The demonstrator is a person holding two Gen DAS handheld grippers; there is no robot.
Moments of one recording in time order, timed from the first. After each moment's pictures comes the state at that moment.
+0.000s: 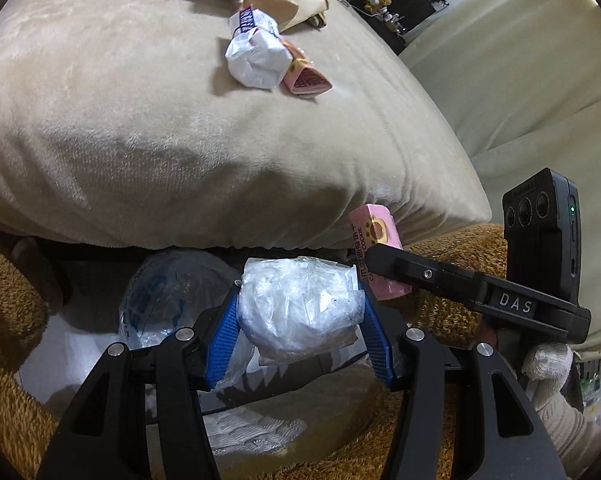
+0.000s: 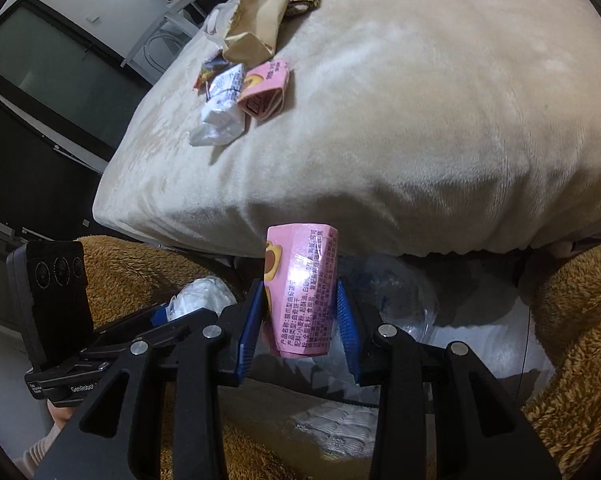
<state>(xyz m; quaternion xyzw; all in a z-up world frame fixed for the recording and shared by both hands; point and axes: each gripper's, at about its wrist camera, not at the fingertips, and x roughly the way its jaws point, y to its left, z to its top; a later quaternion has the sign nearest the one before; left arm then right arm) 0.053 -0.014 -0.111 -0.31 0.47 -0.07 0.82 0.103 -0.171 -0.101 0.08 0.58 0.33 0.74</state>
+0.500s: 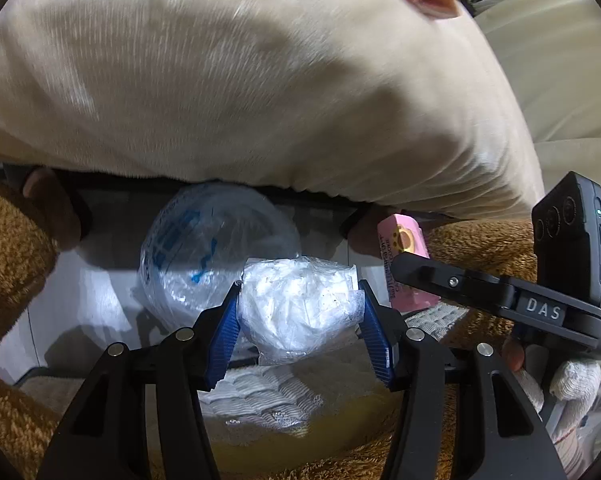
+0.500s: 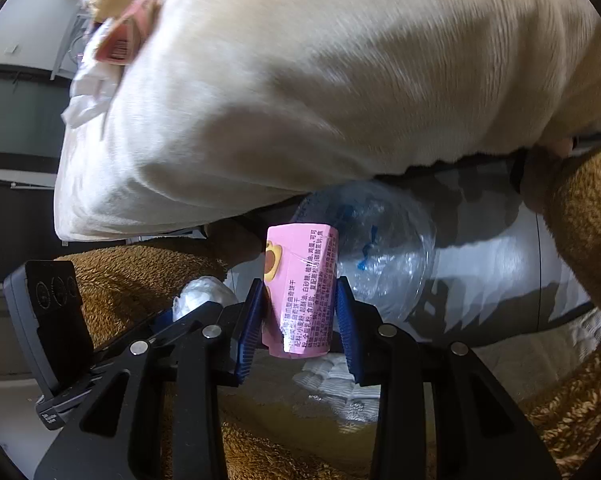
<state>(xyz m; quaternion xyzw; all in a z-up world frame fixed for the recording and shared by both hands) 0.077 -0.012 -0.171 -0.33 0.59 -0.02 0.74 0.120 -0.171 -0.171 0.12 0.70 0.23 0.66</state>
